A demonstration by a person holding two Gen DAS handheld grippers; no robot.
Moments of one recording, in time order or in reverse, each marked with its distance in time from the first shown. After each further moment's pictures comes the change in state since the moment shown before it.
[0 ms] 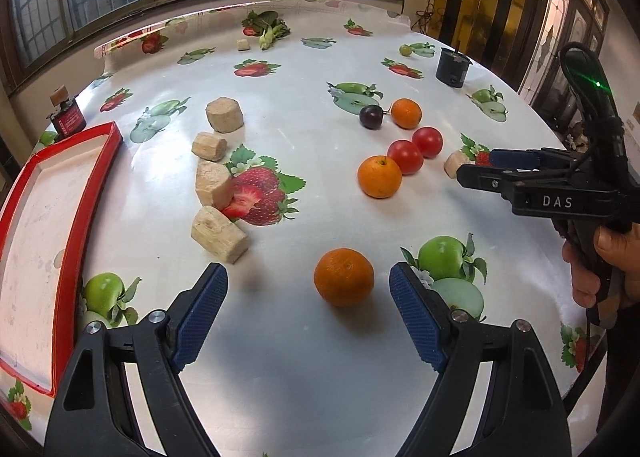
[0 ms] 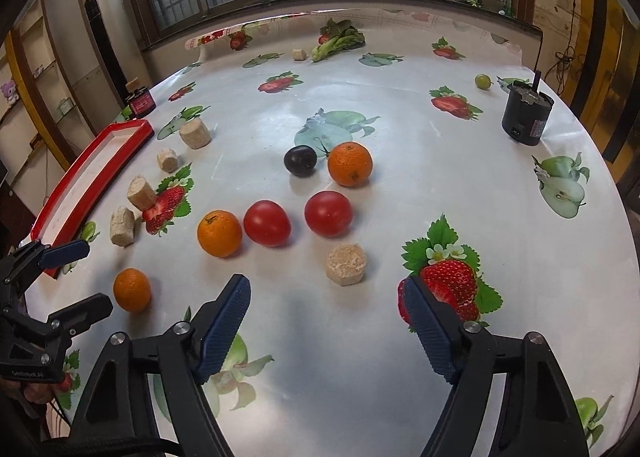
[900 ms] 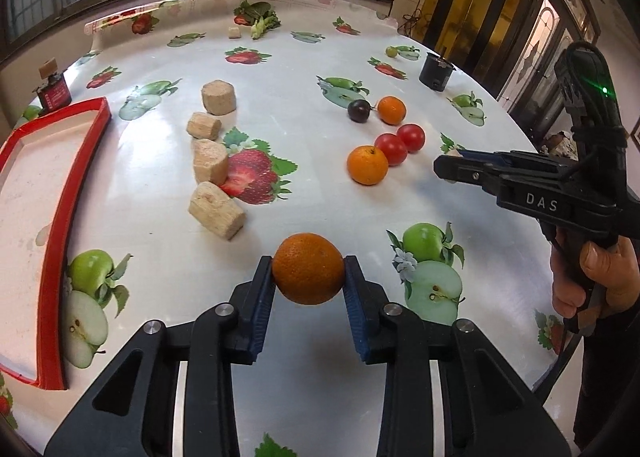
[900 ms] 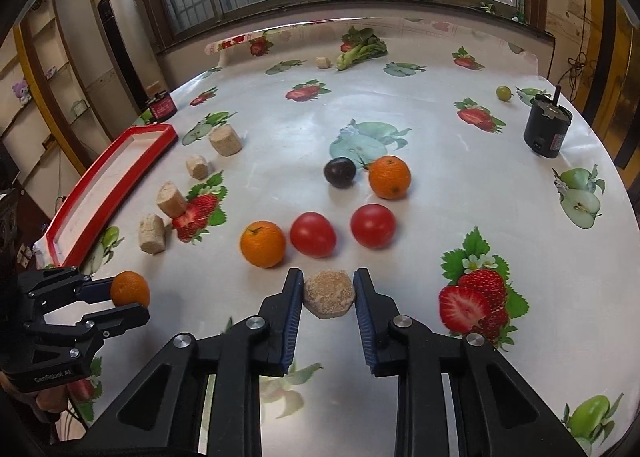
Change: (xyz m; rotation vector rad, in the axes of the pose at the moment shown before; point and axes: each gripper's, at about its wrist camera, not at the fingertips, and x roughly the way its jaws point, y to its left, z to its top) left arm -0.015 0.025 -0.009 -0.055 0.007 -0.115; right arm -0.011 0.033 0.003 -0.029 -0.020 0.058
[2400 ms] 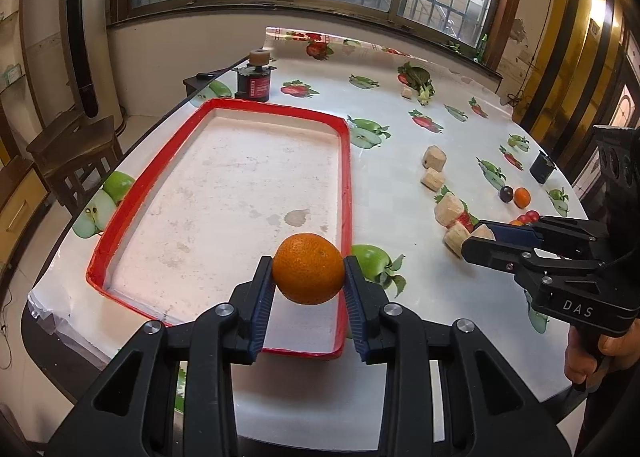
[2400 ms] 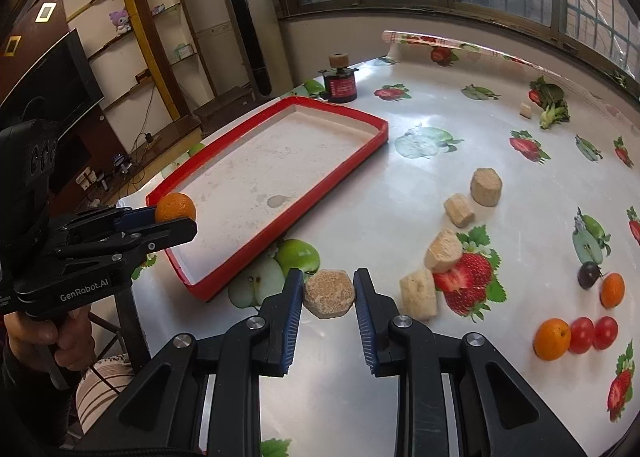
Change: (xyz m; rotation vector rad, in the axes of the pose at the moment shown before) left arm -0.098 0.164 -0.040 -0.276 -0.153 0.249; right arm 0.029 0.220 0.032 -0.298 0.024 0.267
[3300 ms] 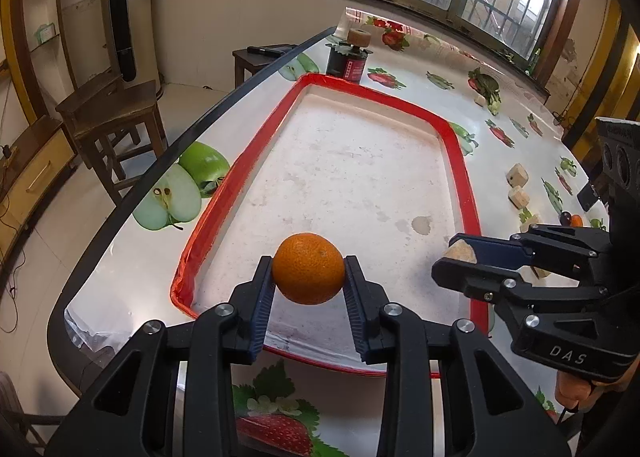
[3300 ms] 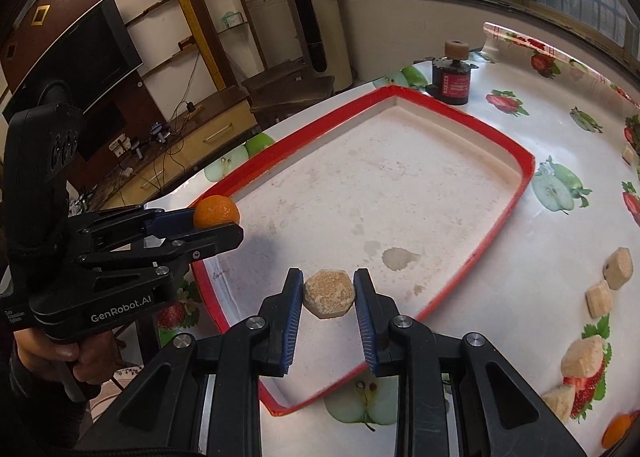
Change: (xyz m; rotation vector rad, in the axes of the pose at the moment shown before) left arm 0.030 0.095 0.007 -0.116 0.069 0.087; right arm 0.101 0.088 0.054 -0.115 0.092 0.146
